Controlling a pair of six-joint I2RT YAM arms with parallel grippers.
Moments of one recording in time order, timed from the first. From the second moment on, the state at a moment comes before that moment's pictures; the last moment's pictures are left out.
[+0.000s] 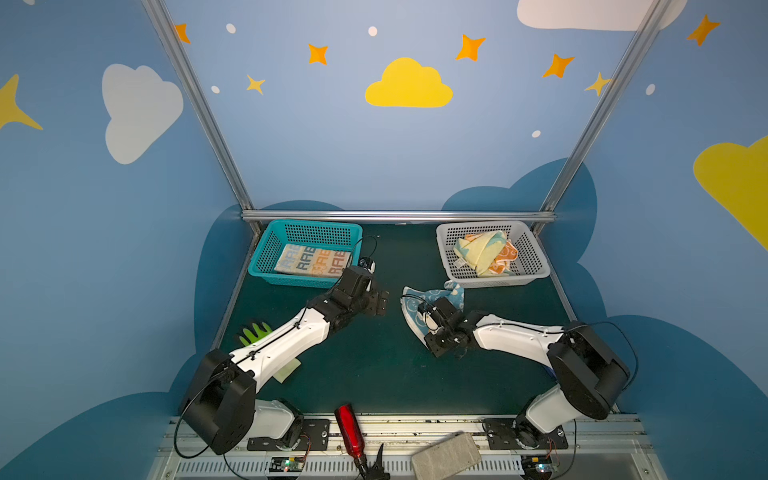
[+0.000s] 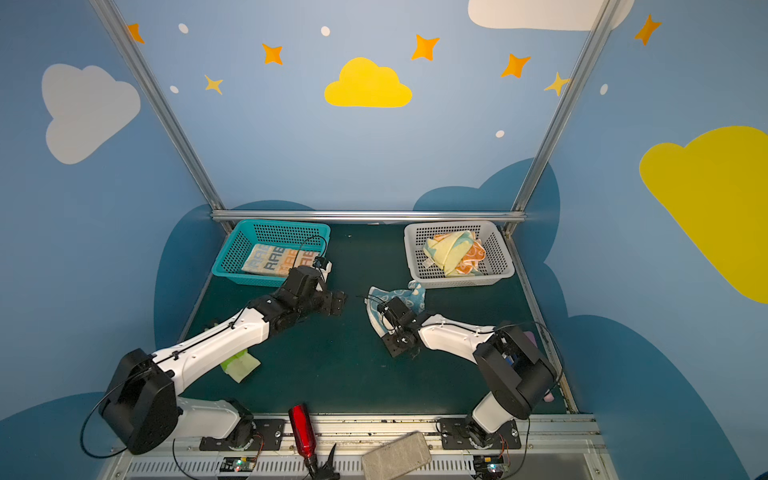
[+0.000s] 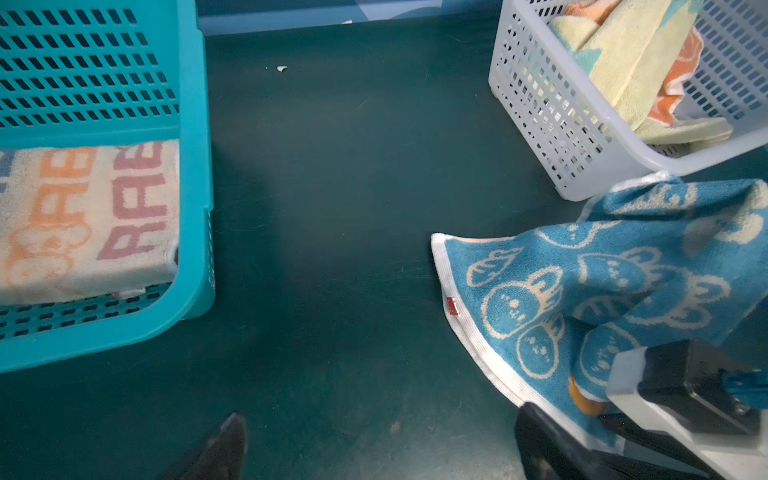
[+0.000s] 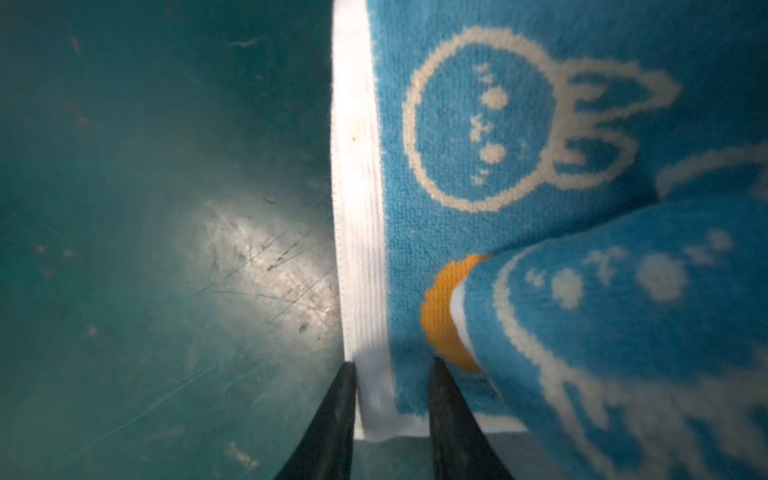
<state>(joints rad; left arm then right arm) -0.58 1.37 0.92 -0.28 -0.12 -0.29 0.80 1.58 0.81 -0.43 0.00 0.16</state>
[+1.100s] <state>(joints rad) -0.58 1.40 0.88 -0.12 0.01 0.05 0.78 1.31 0.90 -0.55 0.17 0.10</state>
